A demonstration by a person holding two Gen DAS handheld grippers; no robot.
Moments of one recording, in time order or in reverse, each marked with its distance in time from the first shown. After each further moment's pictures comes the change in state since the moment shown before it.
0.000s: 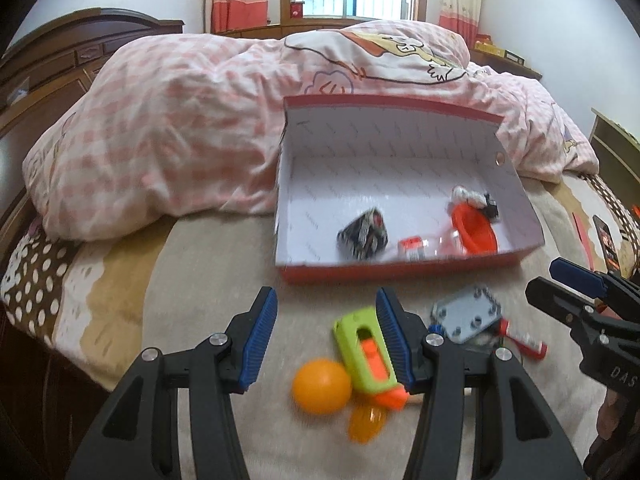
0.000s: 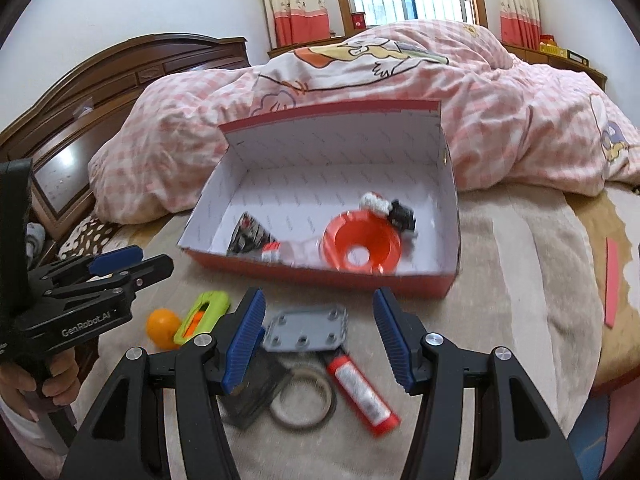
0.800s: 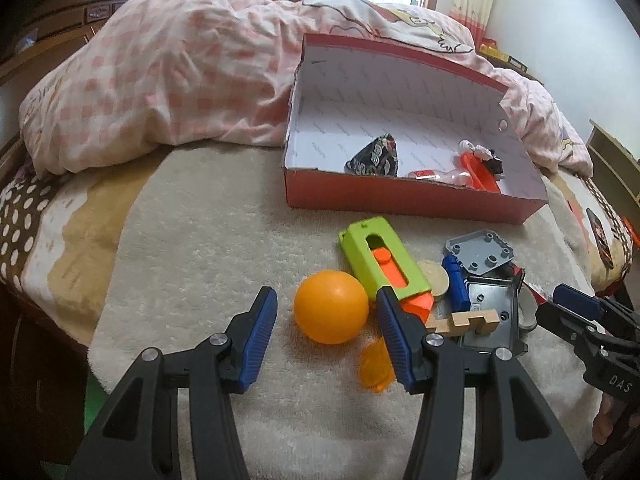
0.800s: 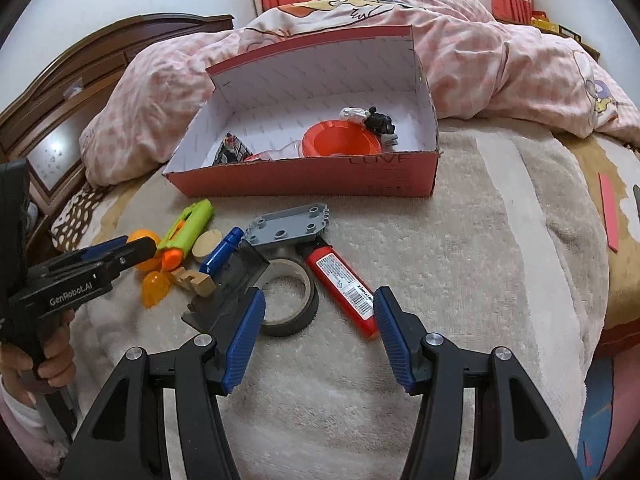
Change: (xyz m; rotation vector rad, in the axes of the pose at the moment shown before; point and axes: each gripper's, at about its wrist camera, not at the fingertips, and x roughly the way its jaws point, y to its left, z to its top) left arm 0.022 0.017 -0.055 -0.080 0.044 -0.068; right arm 0.003 -0.012 -0.064 0.021 0.087 -0.028
